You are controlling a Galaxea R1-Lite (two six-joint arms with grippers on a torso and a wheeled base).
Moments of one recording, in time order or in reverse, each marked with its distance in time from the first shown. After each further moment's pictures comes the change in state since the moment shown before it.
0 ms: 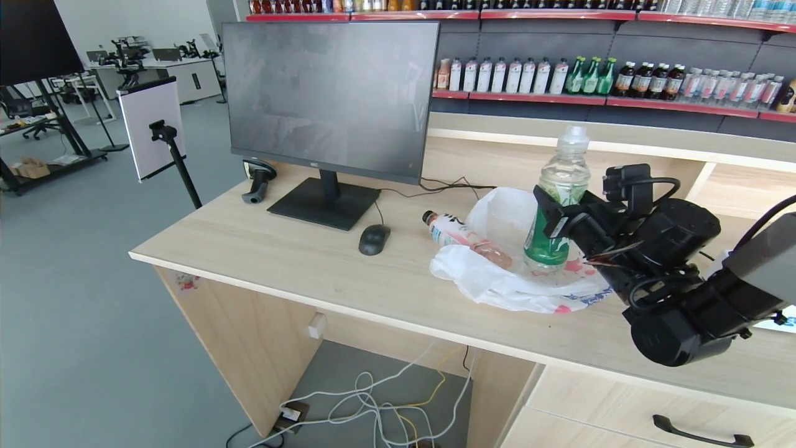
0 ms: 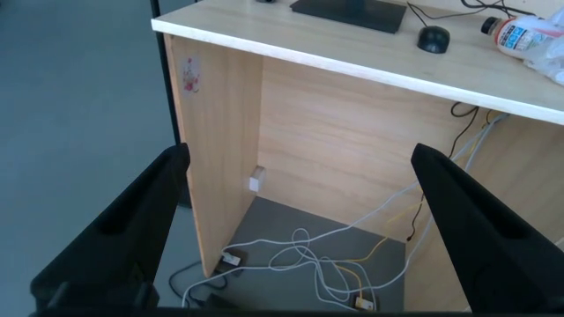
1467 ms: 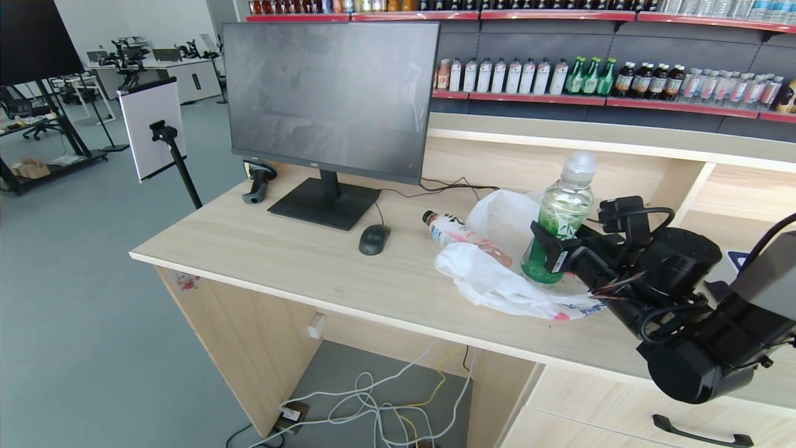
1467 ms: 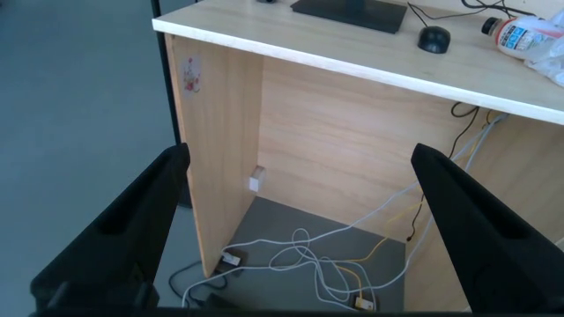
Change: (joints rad) left arm 0.000 0.000 0.000 0.000 0.000 0.000; right arm 0.017 -0.021 0.189 0.000 0.002 0.008
